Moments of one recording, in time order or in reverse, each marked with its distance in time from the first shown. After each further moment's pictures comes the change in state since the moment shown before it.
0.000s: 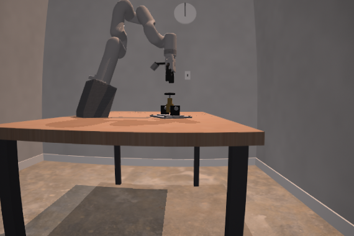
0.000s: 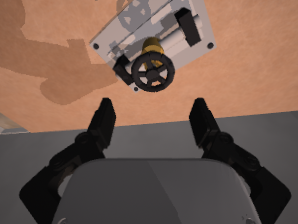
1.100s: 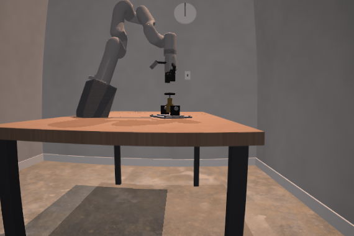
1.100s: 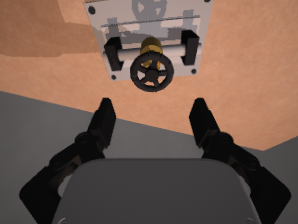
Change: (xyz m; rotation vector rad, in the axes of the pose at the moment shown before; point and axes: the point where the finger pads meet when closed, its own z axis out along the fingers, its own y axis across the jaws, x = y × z) arm 0.000 0.000 0.000 -0.017 -0.006 -0.523
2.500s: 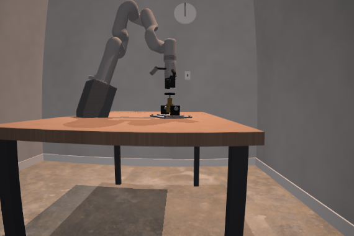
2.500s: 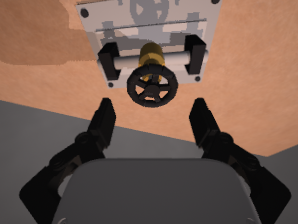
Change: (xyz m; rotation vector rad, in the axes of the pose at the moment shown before) arm 0.000 0.000 0.036 0.000 0.000 0.000
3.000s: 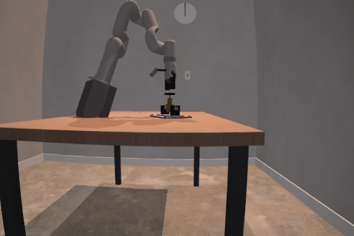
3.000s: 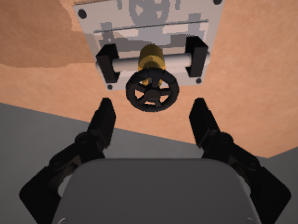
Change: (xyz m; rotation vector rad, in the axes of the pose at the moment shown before) arm 0.000 0.000 0.009 0.000 0.000 0.000
